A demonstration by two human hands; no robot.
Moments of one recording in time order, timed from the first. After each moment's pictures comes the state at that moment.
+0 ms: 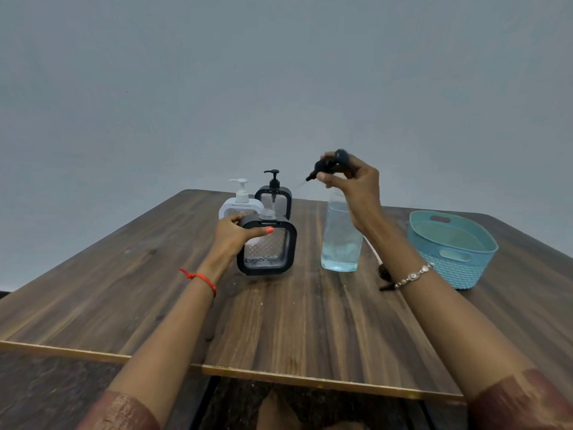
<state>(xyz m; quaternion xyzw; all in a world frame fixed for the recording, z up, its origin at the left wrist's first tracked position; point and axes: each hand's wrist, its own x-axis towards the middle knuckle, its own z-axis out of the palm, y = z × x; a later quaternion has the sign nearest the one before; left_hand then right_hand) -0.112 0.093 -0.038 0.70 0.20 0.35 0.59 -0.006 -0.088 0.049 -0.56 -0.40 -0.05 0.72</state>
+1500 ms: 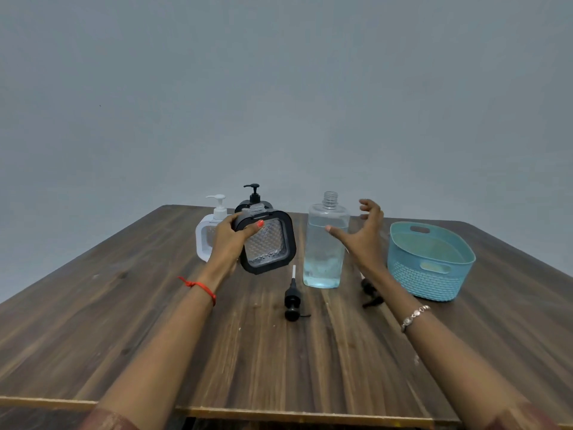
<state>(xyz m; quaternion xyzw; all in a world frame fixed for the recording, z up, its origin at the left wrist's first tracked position) -0.073 0.074 -0.021 0.65 0.13 0.38 0.64 0.048 -0.129 -0.020 -0.72 -0.29 -0.22 0.59</state>
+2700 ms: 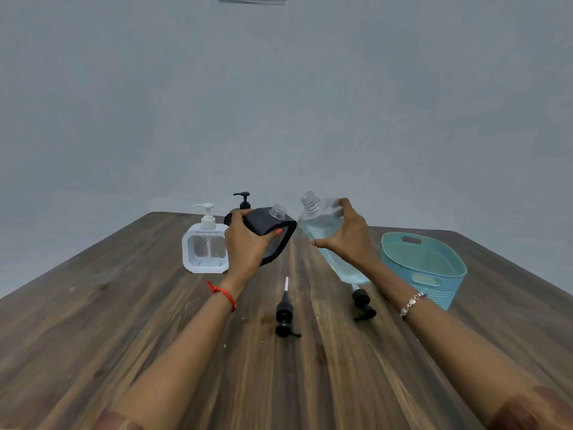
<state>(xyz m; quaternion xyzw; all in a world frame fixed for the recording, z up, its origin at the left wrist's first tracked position) -0.042 0.037 -0.009 0.71 0.17 0.49 0.48 0.059 -0.124 0.012 -0.81 -0.36 -0.23 0.41</state>
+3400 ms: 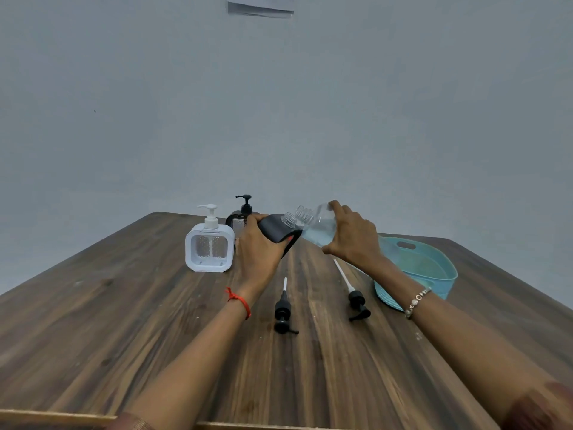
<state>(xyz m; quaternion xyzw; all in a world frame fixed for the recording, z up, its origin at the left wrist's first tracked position) -0.057 0.007 -0.012 0.72 0.15 0.51 0.44 0.036 -0.135 0.034 -0.88 -0.35 -0.28 0.14</state>
